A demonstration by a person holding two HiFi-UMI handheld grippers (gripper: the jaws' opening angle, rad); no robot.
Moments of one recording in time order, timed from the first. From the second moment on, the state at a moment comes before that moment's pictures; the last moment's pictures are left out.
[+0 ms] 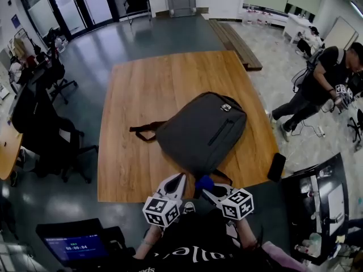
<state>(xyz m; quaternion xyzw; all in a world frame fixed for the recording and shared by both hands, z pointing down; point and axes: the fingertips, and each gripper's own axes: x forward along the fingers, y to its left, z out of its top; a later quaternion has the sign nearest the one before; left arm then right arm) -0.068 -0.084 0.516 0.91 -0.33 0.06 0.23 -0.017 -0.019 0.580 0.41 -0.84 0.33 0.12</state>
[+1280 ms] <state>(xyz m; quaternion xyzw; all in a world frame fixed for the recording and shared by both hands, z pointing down) 0.046 -0.152 0.505 0.87 -0.43 0.05 0.22 0.197 -0.137 0.604 0.40 -0.84 0.33 0.15</state>
